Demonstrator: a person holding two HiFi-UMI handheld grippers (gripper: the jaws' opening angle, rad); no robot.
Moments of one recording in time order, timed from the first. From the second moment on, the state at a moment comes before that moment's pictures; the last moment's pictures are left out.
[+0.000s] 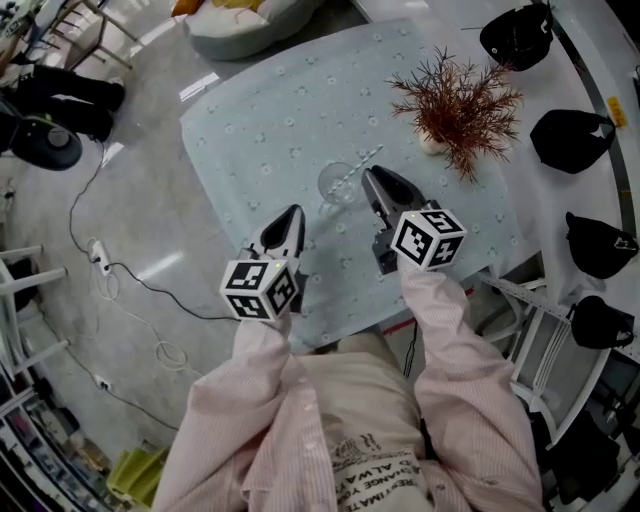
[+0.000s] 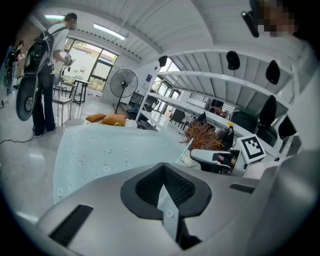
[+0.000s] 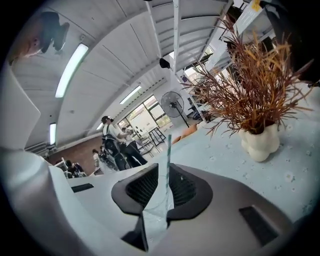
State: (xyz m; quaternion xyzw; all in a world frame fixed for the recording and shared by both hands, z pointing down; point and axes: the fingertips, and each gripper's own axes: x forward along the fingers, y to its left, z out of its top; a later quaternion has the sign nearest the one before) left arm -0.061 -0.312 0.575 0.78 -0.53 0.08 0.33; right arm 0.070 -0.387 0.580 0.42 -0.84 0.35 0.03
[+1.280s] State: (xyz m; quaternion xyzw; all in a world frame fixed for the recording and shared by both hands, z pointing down) left arm -0.091 -0.290 0.425 0.81 -0.56 0.03 0.15; right arm 0.090 -0.343 0.414 0.40 -0.90 0.15 -0.02
